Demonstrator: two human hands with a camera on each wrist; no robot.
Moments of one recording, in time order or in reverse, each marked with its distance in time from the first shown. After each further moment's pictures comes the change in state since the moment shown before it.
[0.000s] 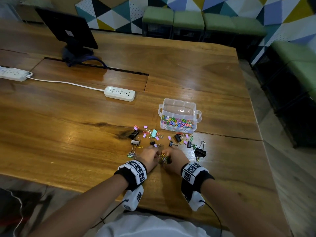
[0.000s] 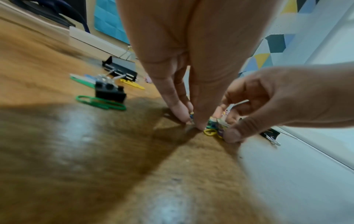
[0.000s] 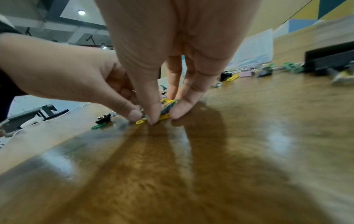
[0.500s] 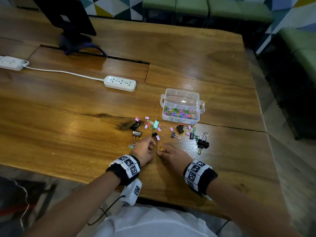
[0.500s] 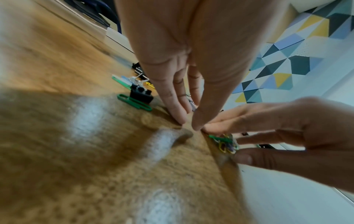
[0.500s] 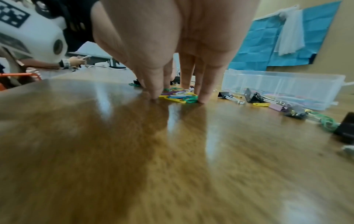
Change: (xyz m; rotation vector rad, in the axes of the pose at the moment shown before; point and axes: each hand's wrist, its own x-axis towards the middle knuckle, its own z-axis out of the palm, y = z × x) left_hand -0.013 -0.020 -0.002 -0.224 0.070 -0.062; right_hand -0.015 0.008 0.021 -0.418 -0.059 -0.333
